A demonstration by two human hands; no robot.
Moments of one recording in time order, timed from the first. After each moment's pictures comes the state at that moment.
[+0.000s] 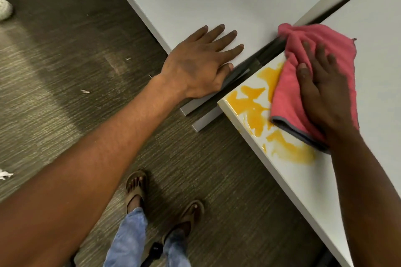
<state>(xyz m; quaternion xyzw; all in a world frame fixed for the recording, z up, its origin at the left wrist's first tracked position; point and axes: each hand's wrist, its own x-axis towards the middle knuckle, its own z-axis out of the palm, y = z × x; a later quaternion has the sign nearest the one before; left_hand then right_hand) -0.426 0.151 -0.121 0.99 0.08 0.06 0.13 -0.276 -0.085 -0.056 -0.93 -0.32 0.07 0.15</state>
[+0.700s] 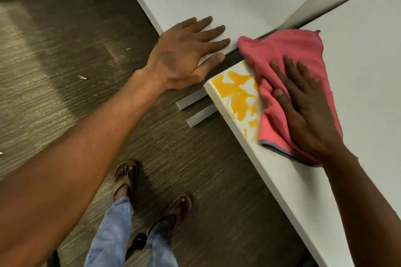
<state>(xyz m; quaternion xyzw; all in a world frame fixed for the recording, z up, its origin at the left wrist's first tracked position) -0.443 0.136 -0.128 0.97 0.12 0.14 0.16 -0.305 -0.131 -0.051 -0.86 -0.47 0.13 0.14</state>
